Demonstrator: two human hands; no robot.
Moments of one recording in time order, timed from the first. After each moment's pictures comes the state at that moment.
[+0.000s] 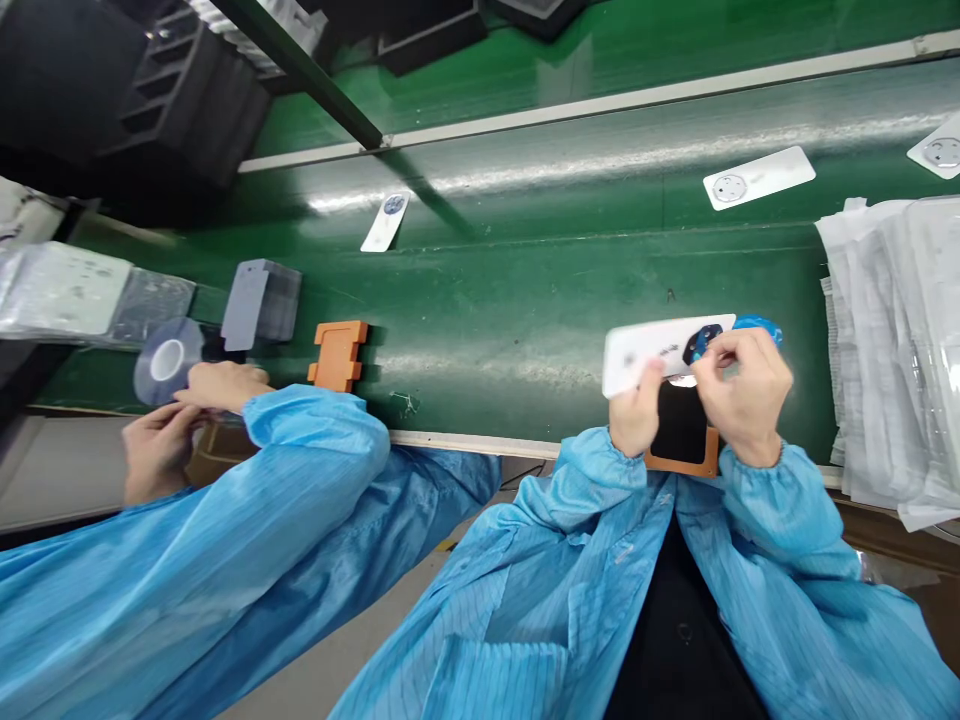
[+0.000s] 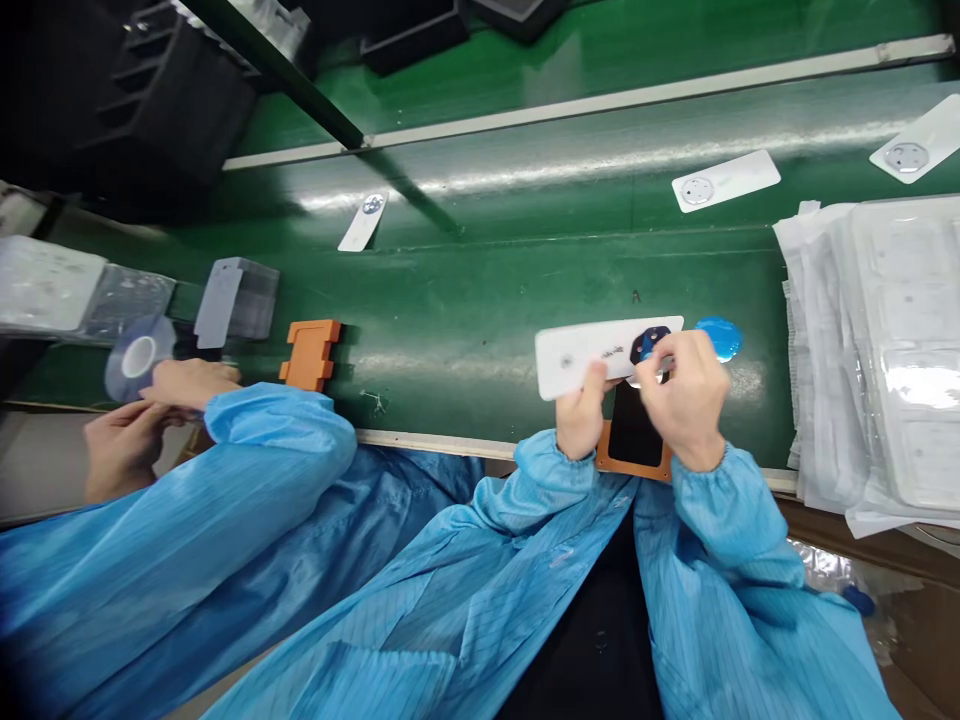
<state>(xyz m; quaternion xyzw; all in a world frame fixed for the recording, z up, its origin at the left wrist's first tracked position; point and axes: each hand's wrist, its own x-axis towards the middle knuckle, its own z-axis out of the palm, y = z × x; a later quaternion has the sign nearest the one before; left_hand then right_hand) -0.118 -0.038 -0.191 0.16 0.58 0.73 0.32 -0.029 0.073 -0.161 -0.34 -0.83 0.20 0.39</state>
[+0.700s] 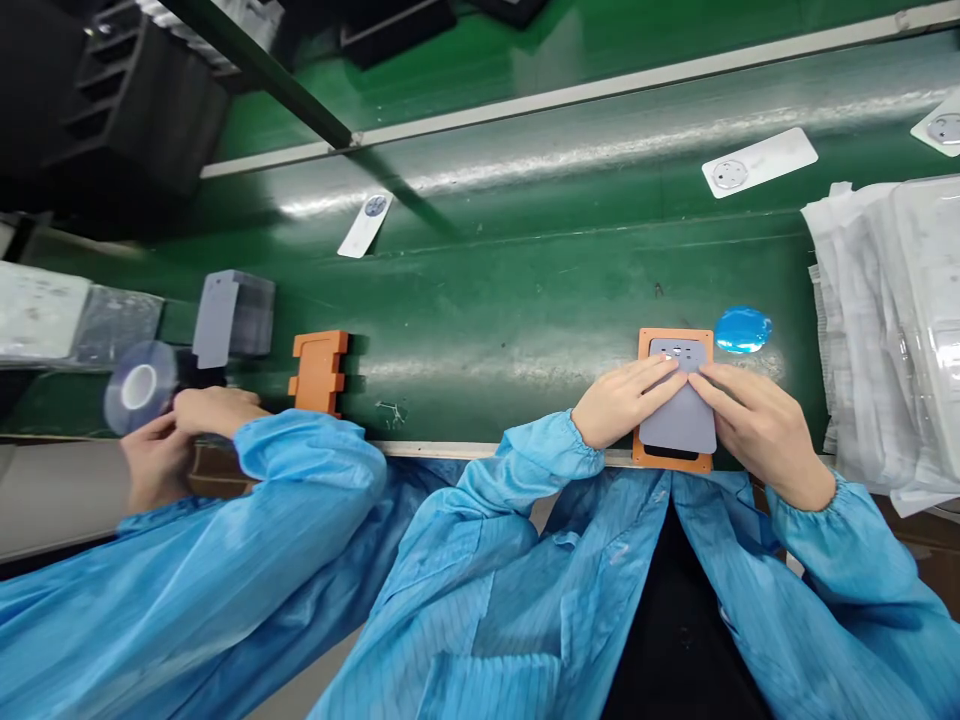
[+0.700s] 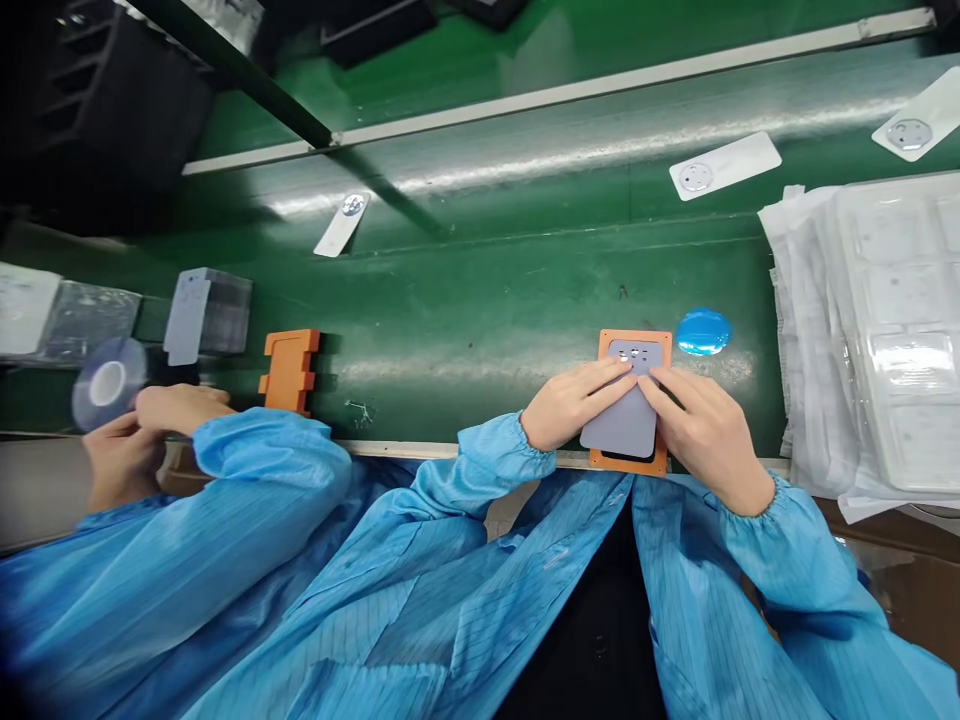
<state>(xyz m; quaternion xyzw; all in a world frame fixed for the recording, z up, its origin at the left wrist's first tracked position) -0.177 -0.061 -0.199 0.76 0.59 0.27 0.06 0.038 0.071 -0.166 -0.11 -0.96 0.10 0.25</state>
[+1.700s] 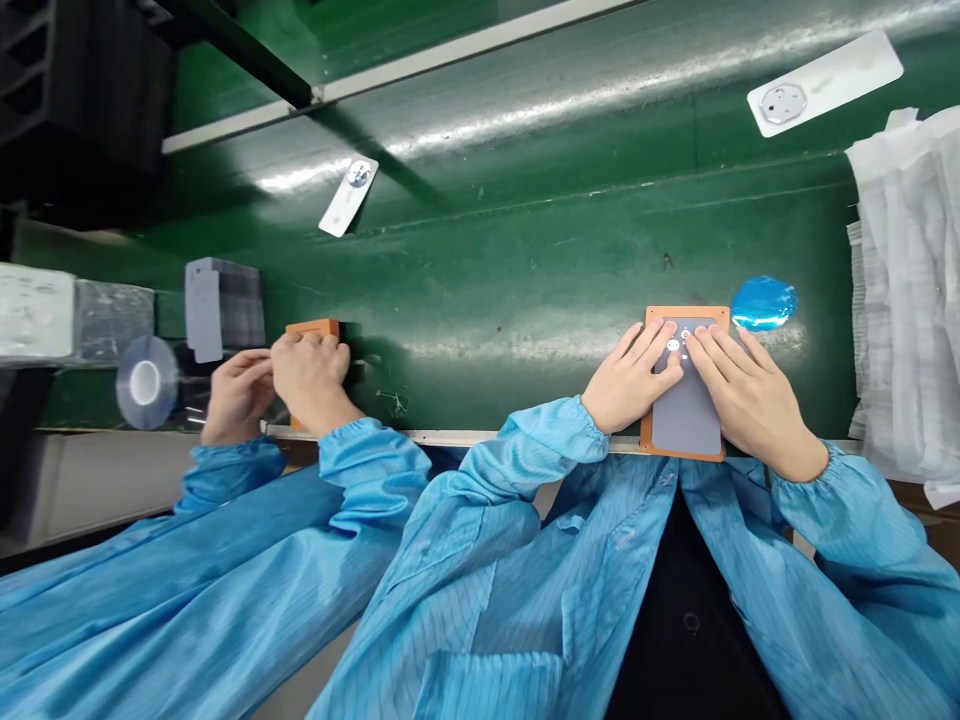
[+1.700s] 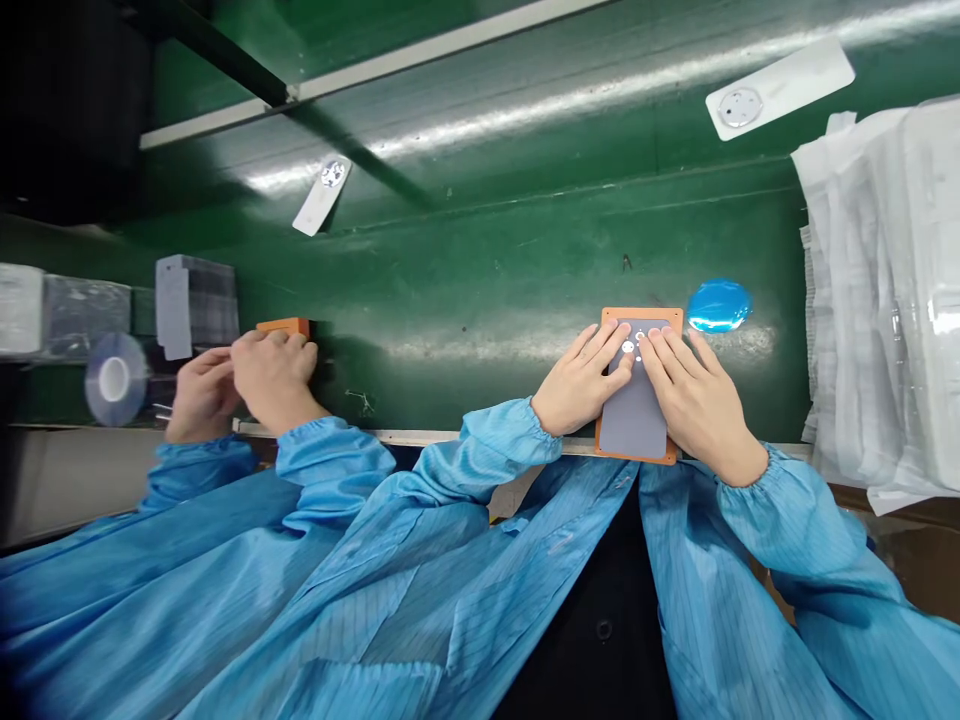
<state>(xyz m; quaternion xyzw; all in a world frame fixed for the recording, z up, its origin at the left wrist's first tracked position) -0.168 -0.054 -0.222 0.74 0.65 0.17 0.06 0.023 0.073 -0.199 -0.11 -0.98 0.09 0.10</state>
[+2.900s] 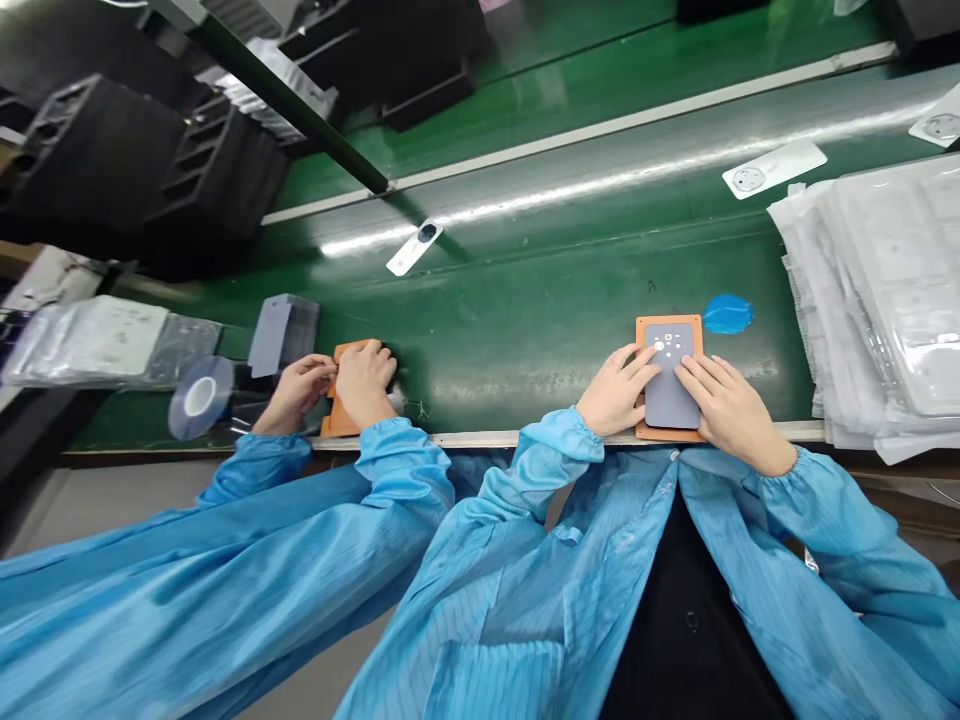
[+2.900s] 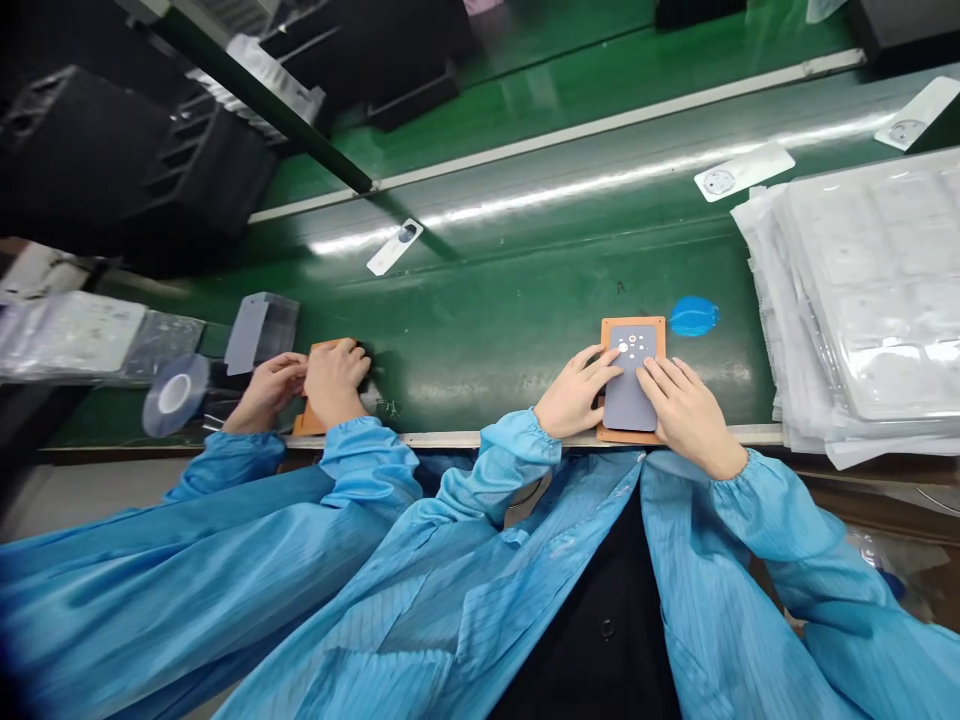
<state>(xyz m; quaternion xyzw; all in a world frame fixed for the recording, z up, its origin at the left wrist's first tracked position) -0.162 -0.078 -0.206 0.71 0.66 0.20 0.13 0.055 0.045 -0.204 -0.11 -0.98 0.08 0.15</state>
